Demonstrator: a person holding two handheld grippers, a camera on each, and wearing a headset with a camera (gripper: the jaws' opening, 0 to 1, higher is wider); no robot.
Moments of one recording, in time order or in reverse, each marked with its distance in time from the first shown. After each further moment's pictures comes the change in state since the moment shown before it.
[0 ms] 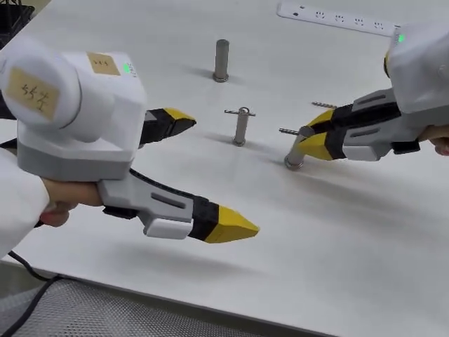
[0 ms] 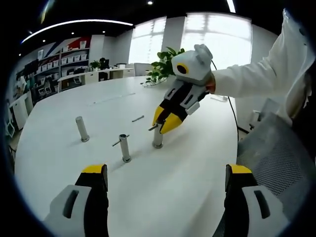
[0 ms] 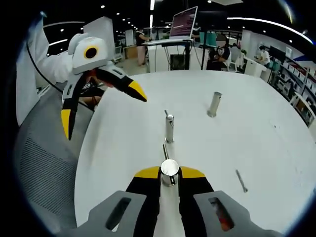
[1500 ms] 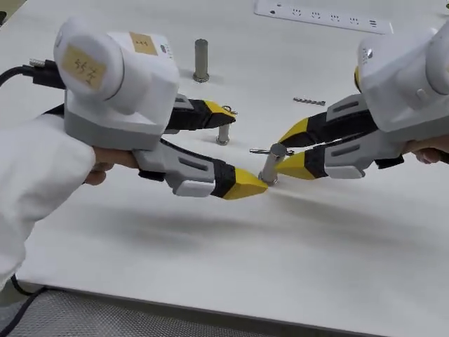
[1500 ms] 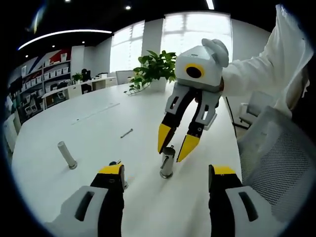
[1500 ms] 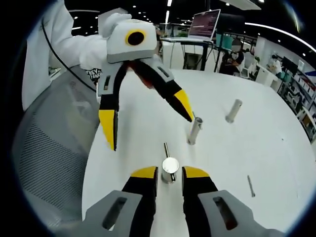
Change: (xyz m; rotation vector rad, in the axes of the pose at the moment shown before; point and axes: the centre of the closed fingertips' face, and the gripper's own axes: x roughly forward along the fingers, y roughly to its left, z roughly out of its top) left arm 0.034 -0.004 0.019 0.128 -0.032 -0.123; right arm 0.007 0.033 -0.002 -0.118 0.030 0.057
